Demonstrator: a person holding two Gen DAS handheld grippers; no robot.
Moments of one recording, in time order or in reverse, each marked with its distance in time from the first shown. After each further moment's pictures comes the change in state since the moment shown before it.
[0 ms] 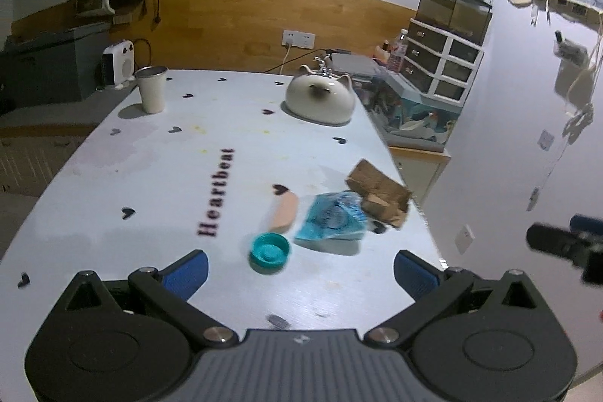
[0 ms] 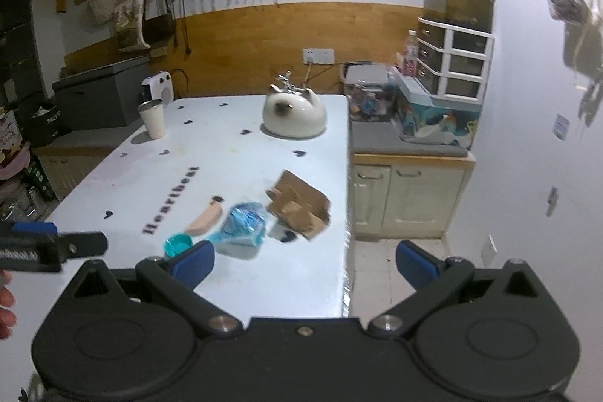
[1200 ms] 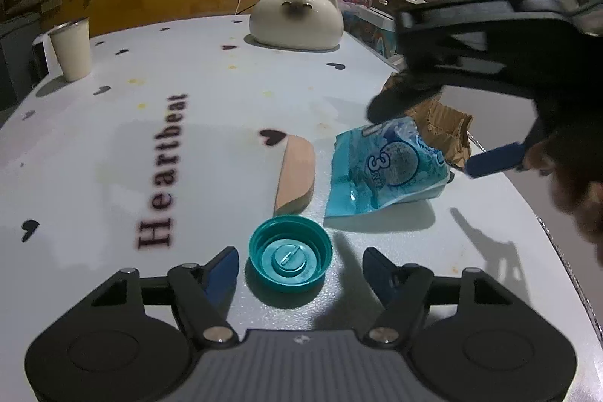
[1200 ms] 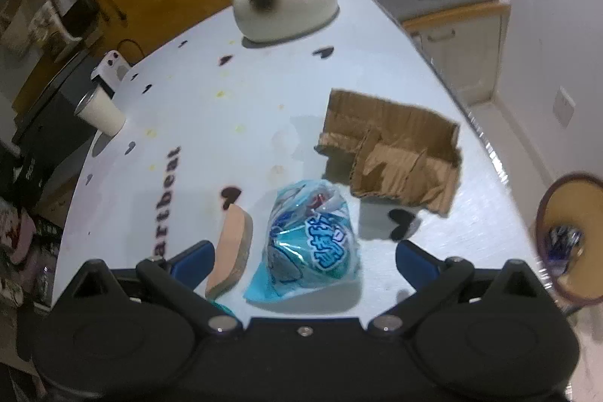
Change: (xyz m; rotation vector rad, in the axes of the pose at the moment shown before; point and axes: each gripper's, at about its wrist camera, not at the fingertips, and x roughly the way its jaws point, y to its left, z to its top) left arm 0.189 0.036 -0.024 0.150 0.117 -0.116; right arm 0.265 0.049 0.020 0.432 0.348 0.055
